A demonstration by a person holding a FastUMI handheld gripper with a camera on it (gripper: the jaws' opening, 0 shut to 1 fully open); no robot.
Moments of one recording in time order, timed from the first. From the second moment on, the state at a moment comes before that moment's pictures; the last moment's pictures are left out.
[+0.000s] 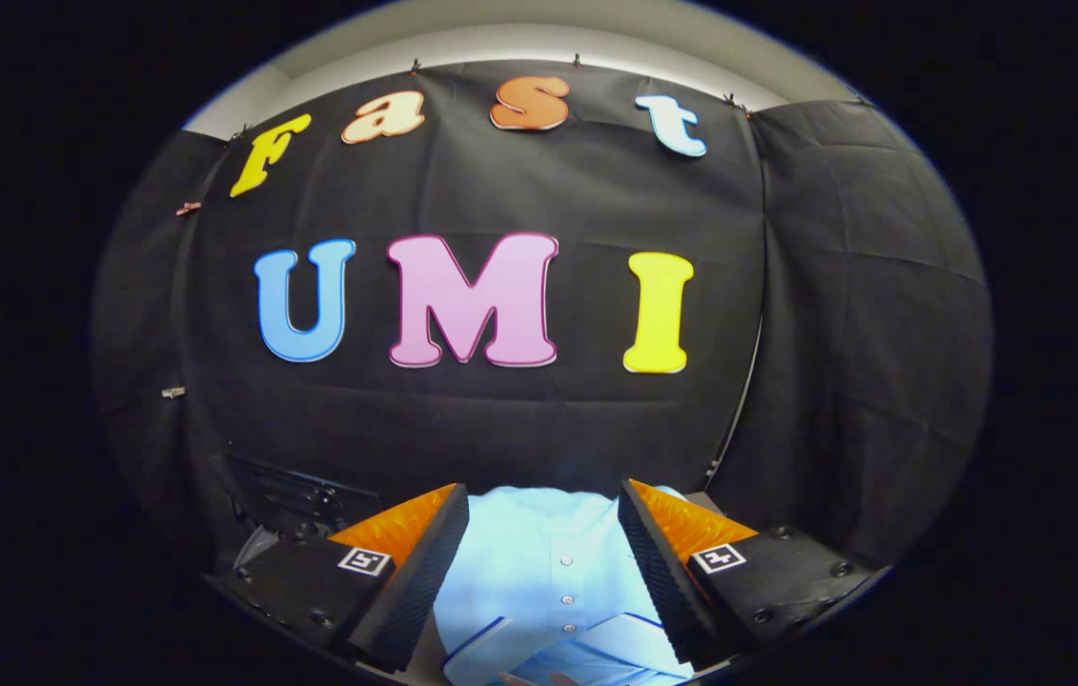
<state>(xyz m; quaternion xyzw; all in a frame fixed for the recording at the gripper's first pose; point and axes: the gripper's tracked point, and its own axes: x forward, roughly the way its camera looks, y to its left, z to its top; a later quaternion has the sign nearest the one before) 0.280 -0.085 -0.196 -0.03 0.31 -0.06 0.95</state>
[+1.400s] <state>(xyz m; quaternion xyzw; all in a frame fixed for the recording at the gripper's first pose) 0.271 -0.119 -0.327 -0.02 0.53 -0.10 0.84</state>
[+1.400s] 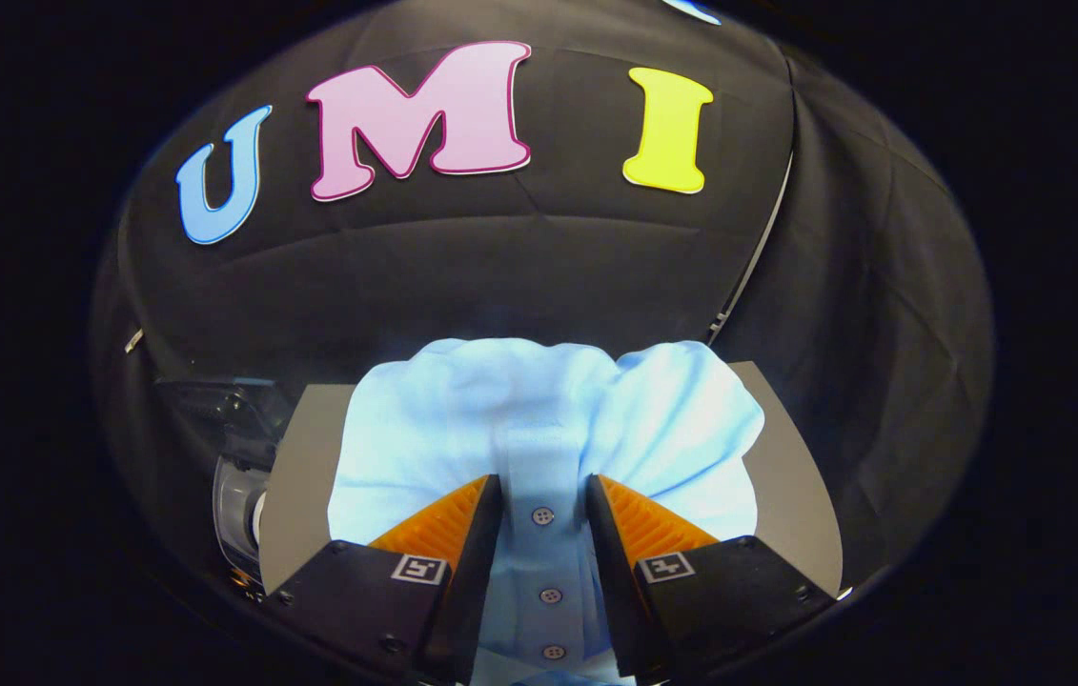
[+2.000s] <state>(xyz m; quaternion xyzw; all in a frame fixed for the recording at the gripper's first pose) 0.273 -0.118 -0.305 -0.02 0.49 -0.10 0.87</state>
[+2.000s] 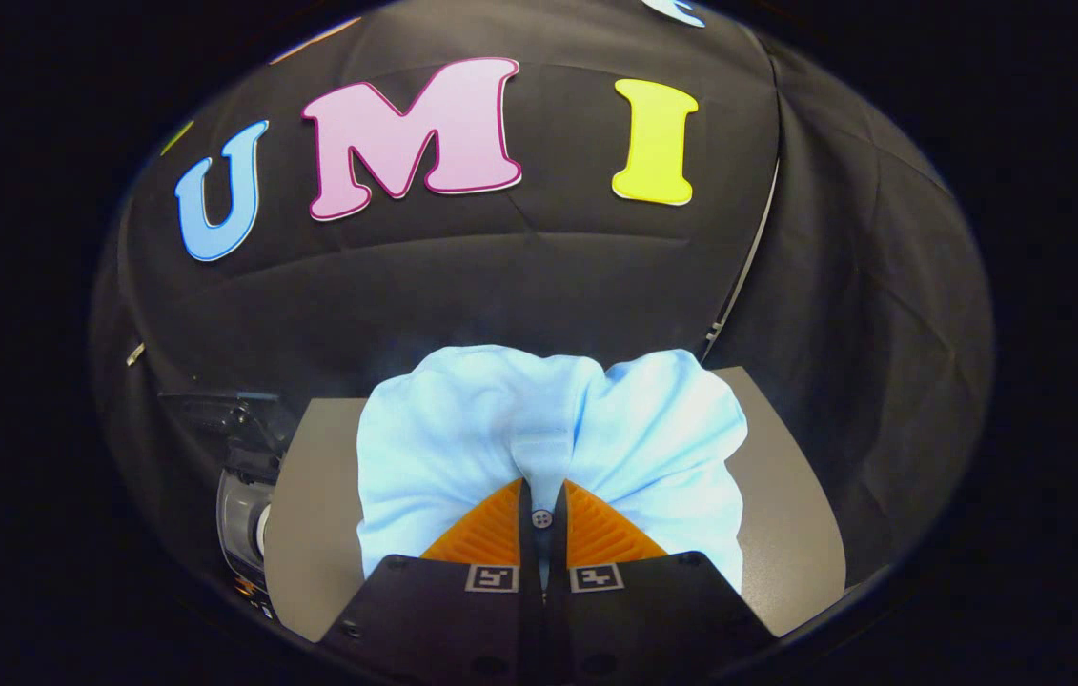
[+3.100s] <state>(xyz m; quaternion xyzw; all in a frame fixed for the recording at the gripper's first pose) 0.320 0.110 -0.073 0.03 0.24 0.08 0.97</state>
